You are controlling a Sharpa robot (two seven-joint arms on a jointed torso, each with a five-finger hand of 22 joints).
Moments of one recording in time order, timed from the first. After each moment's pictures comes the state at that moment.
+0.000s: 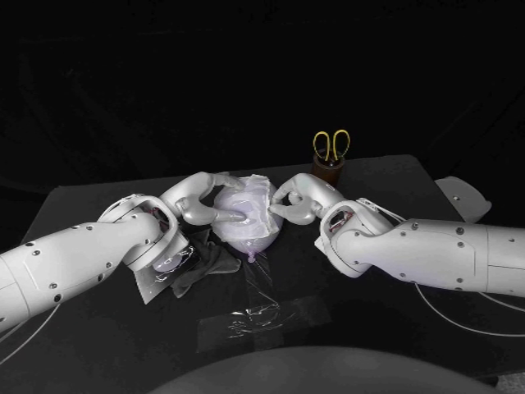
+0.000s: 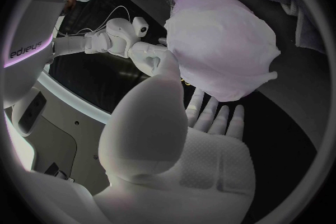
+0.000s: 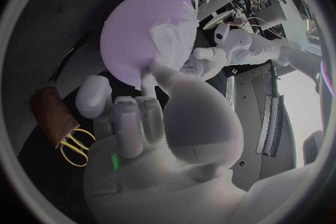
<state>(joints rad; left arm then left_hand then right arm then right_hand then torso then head) 1.08 -0.71 -0.04 1.37 -1.03 -0.27 0.23 1.54 -0.14 -0.08 0.30 0.05 0.59 0.17 0.22 0.19 0.46 0.23 0.04 0.04 0.20 0.22 0.04 0.05 0.08 0.18 0.29 0.04 0.11 1.10 -0.75 -0.17 1.60 -1.25 -0.72 -0.28 1.26 -0.06 0.46 -0.04 0.05 1.13 0.06 0.25 0.46 1.46 0.01 1.57 1.31 1.47 -0.05 1.57 1.31 0.11 1.24 0.07 1.18 1.24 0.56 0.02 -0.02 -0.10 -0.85</state>
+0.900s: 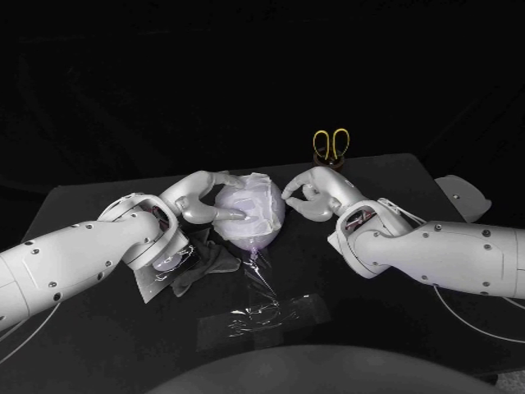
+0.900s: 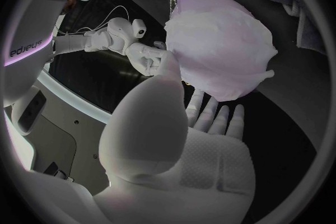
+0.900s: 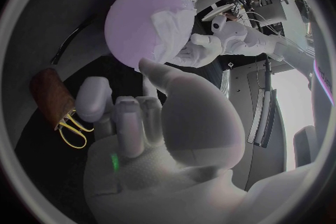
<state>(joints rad) 1.08 -0.71 -0.04 1.37 -1.02 -0.27 0.23 1.55 -0.14 -0.09 0.30 0.05 0.59 0.17 0.21 0.19 0.46 0.23 0.04 0.04 0.20 0.22 0.04 0.05 0.08 0.19 0.29 0.04 0.11 1.10 -0.84 -0.18 1.65 -1.24 -0.82 -0.20 1.28 -0.06 0.61 -0.09 0.05 1.14 0.05 0.32 0.47 1.46 -0.01 1.57 1.31 1.47 -0.06 1.57 1.31 0.10 1.26 0.06 1.20 1.26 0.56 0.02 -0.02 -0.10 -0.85</state>
